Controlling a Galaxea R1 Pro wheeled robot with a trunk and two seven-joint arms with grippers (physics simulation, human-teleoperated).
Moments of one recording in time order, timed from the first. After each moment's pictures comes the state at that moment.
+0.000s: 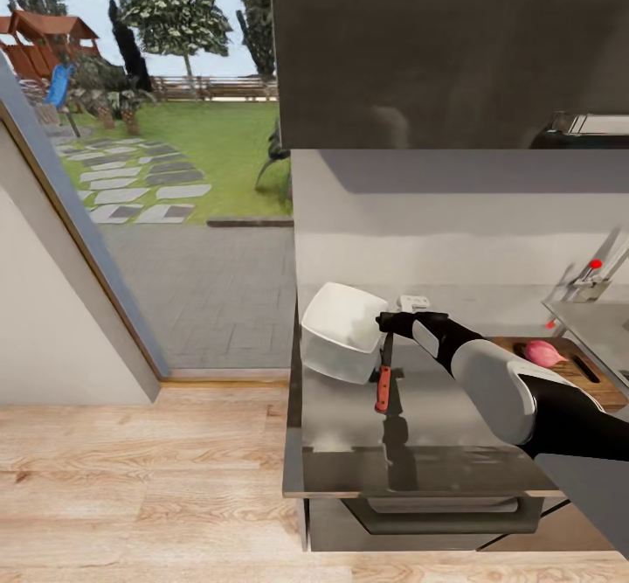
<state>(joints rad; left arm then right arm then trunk) -0.10 -0.02 -0.10 -0.22 0.16 -0.34 0.03 -1.30 0.01 -0.24 -0.04 0.15 0.22 0.15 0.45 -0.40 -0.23</state>
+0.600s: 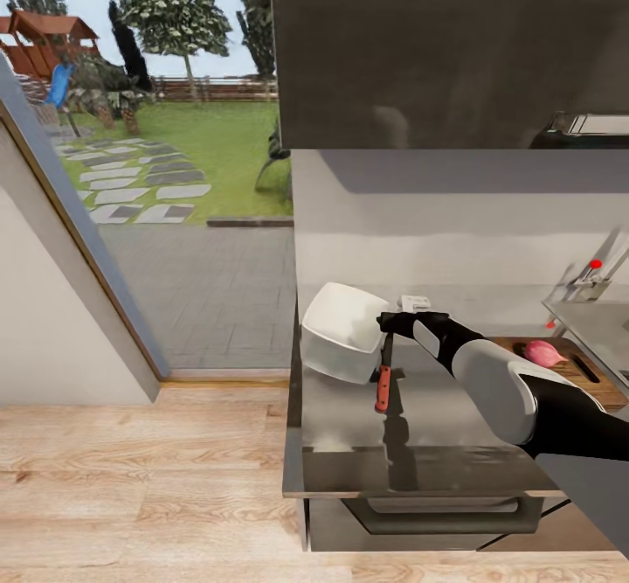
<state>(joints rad) -0.10 -0.02 -0.10 -0.22 0.16 -0.34 0.03 -1.30 0.00 -0.24 -0.04 0.15 0.22 0.15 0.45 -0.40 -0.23</state>
